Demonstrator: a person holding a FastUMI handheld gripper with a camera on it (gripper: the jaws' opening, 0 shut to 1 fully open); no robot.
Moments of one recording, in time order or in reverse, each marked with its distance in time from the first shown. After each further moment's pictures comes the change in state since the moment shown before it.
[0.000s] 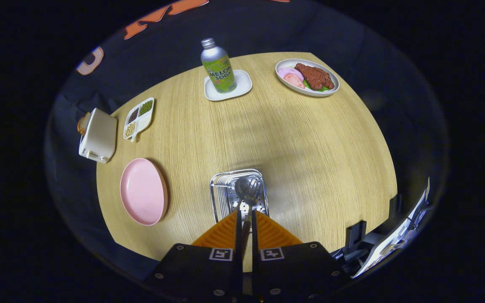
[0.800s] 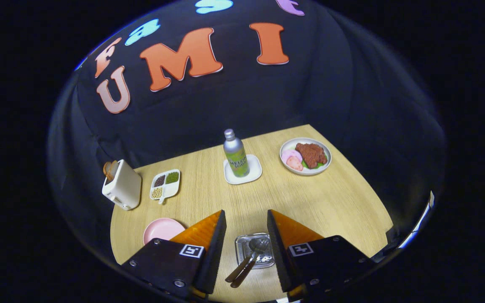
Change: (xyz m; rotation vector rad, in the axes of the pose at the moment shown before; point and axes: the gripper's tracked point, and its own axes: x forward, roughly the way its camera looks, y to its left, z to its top) arm -0.095 0.014 0.102 0.001 -0.598 0.045
